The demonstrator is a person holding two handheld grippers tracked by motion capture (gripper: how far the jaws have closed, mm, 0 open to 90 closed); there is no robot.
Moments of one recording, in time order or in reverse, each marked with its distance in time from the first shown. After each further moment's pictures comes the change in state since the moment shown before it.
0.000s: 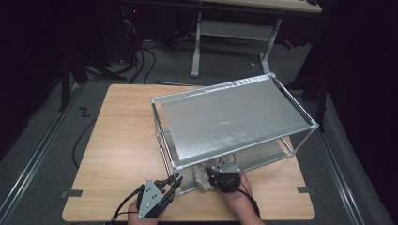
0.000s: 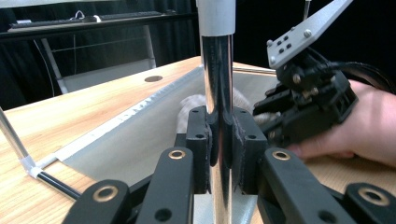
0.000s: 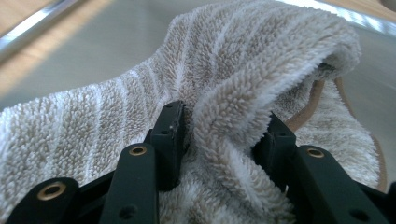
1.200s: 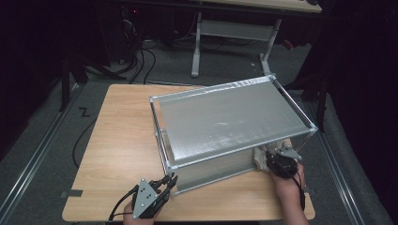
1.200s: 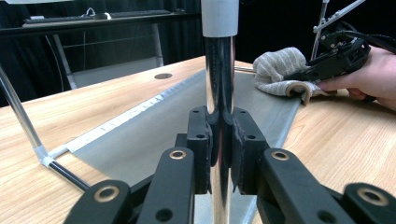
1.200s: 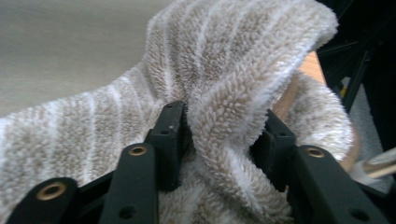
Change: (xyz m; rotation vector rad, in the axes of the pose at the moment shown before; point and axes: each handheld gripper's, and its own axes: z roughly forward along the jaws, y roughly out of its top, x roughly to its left) left arm 0.006 -0.002 -0.009 0.002 0.032 -0.027; right arm -0.168 -0.058 -0.040 0.054 -0.388 0.230
